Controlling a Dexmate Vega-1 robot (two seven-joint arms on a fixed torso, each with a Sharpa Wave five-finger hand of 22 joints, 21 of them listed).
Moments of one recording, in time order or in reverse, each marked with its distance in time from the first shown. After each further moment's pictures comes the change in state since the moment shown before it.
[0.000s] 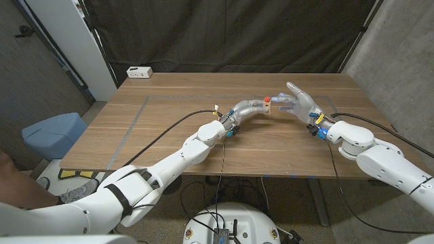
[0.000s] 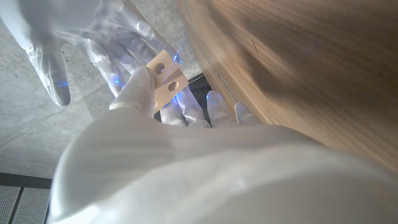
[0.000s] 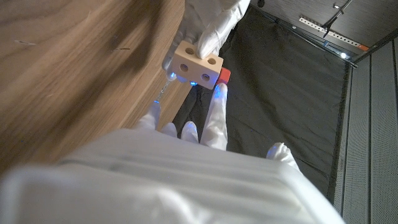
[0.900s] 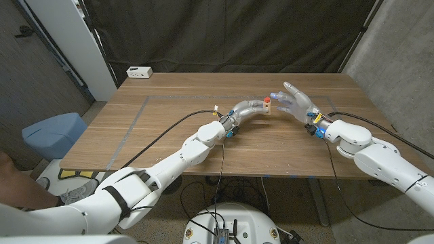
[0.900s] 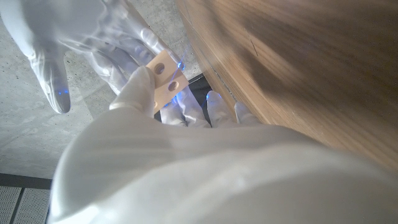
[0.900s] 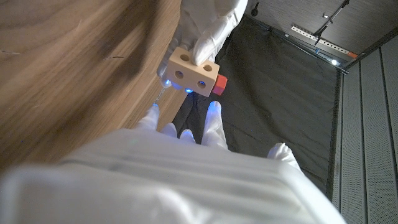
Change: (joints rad) left arm 0.011 0.012 0.001 -0.028 0.002 0.010 0.006; left_hand 0.000 0.000 0.000 0.000 0.000 0.000 0.000 0.000 -0.003 0.000 0.000 -0.008 0.000 0.000 0.000 0.000 0.000 0.000 0.000 0.000 0.000; right arm 0.039 0.015 -0.028 0.031 -0.001 0.011 0.058; right_hand 0.008 -0.008 -0.024 0.007 0.011 -0.251 -0.060 -0.038 -0.003 -0.128 0.009 -0.025 0.000 0.000 0.011 -0.027 0.003 -0.057 0.005 -0.015 0.000
